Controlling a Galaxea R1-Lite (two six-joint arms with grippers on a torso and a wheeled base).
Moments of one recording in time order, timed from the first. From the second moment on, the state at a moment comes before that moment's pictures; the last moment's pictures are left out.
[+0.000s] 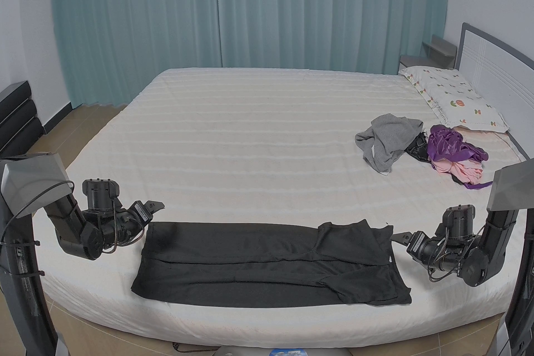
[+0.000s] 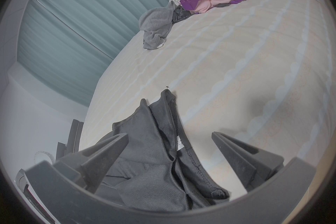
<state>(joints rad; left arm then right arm) 0.03 2.27 -0.71 -0.95 -0.19 -0.72 0.09 2.24 -0.35 -1.20 0.12 0.75</state>
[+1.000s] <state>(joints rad) 0.04 2.43 -0.89 -0.92 -0.18 -0.67 0.10 2.26 -0.35 -1.20 0.12 0.75</state>
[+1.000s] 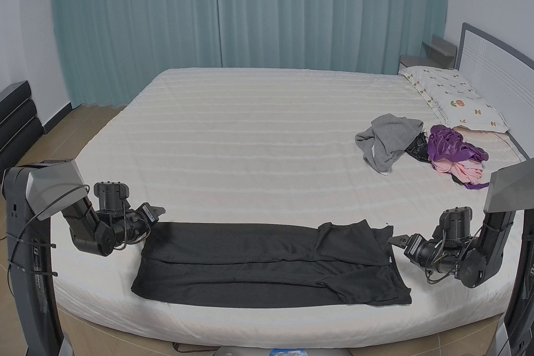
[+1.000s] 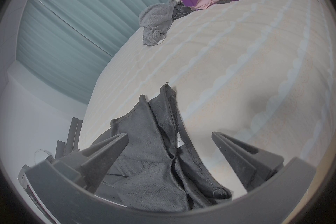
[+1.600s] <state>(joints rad) 0.04 2.43 -0.88 -0.93 -0.15 -0.67 0.11 2.33 -0.60 -1.10 0.12 0.74</state>
